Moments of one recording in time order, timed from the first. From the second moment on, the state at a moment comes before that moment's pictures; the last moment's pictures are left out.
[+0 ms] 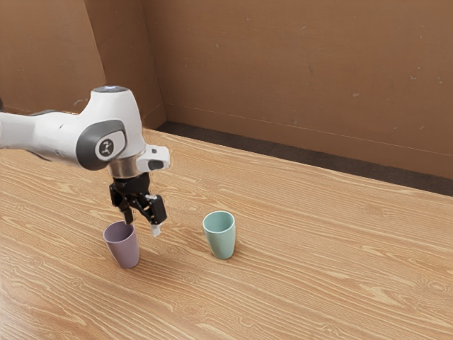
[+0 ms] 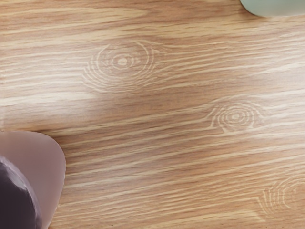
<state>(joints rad) -0.24 -0.08 0.24 -2.28 -0.05 2.09 0.08</state>
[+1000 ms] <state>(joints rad) -0.17 -0.03 0.22 -2.34 -0.05 2.26 0.03</state>
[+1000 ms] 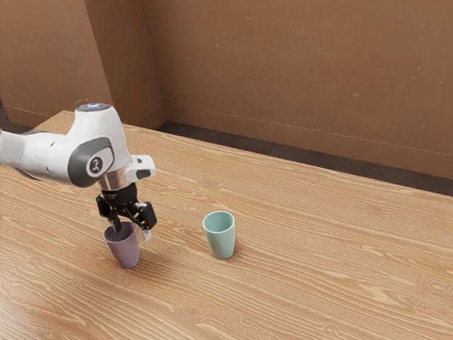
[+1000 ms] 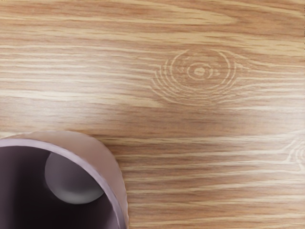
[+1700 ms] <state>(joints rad) -0.15 0.03 0.22 -2.34 -0.05 2.31 0.02</state>
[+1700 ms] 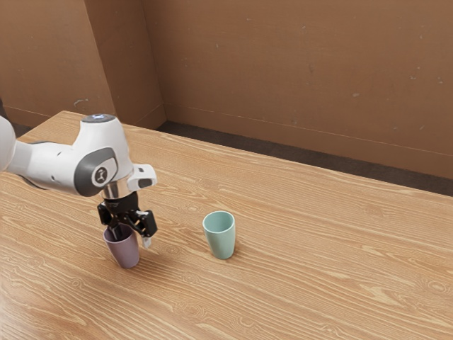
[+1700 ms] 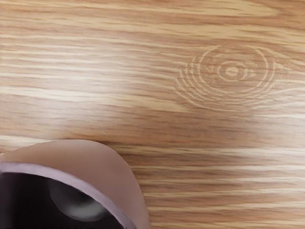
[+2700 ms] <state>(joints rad) -0.16 0.05 0.22 -2.36 -0.05 2.31 0.00</state>
